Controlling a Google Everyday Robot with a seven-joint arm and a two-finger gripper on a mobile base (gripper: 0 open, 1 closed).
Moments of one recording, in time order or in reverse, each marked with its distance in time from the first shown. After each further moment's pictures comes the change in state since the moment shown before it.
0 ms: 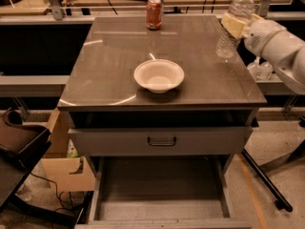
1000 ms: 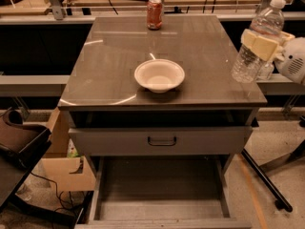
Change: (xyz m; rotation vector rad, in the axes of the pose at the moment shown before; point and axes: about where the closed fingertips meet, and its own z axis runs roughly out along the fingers) arm -0.024 0.057 -0.125 -0.093 0.063 0.051
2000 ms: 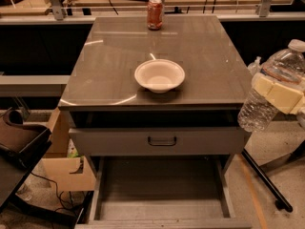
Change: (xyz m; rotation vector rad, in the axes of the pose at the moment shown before) arm 0.026 0.094 -0.107 -0.044 0.056 0.099
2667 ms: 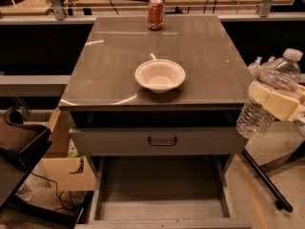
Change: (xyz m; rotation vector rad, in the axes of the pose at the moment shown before) arm 0.017 0.001 -0.002 -0.017 0.024 0.002
